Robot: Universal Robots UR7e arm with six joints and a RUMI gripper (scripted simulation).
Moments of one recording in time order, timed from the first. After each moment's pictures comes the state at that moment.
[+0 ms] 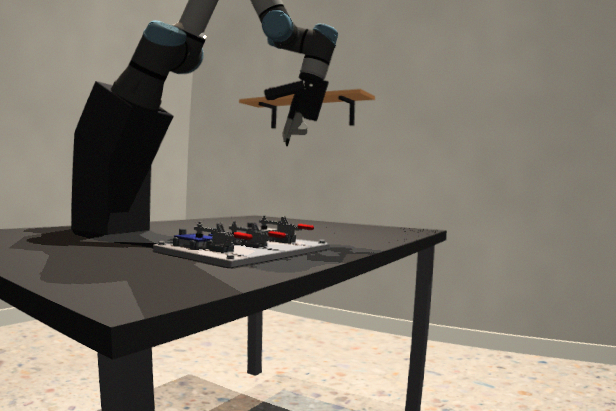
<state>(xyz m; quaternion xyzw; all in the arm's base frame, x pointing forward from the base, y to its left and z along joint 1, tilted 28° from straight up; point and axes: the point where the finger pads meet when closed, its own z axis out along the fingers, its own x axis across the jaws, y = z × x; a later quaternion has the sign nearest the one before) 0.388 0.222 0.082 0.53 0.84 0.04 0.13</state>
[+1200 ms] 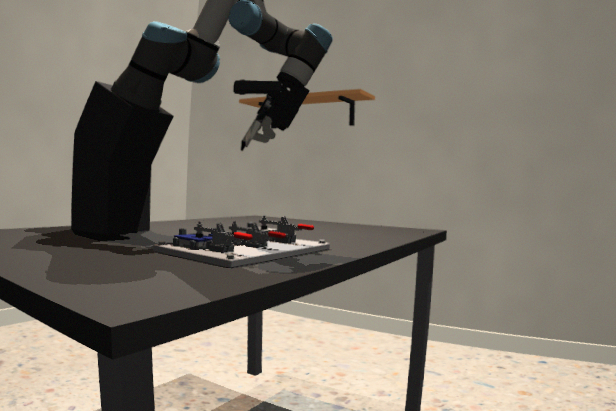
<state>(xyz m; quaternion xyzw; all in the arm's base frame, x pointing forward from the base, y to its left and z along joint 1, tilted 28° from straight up) 0.406 0.009 0.051 0.46 0.88 -0.09 0.10</state>
